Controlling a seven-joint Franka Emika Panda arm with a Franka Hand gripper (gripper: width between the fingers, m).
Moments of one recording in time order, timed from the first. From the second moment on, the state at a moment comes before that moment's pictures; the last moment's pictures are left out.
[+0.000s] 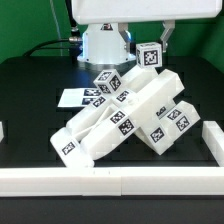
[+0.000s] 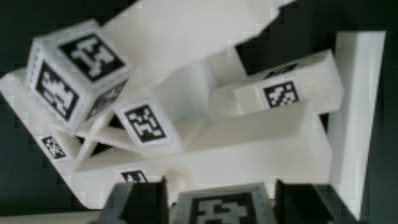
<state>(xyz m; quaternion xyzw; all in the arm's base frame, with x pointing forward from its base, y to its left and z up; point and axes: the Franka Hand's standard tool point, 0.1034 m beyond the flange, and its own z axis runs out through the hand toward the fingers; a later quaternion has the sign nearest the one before) 0.564 0.026 0.157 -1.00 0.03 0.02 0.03</state>
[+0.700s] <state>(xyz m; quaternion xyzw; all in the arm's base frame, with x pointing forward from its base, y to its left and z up) 0.552 0.048 0.148 -1.00 0.03 0.02 0.02</state>
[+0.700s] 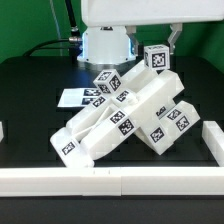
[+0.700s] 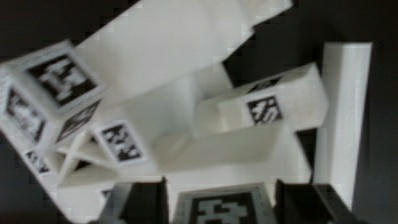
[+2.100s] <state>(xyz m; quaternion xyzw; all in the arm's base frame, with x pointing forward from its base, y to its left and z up) 0.550 0.077 0.118 -1.00 0.03 0.02 0.01</state>
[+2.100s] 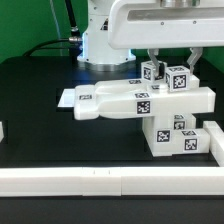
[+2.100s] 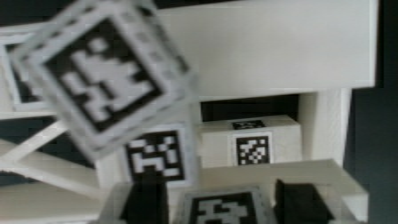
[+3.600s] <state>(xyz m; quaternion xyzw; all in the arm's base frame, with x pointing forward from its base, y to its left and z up) 0.555 0.059 0.133 -1.00 0.00 0.01 0.02</state>
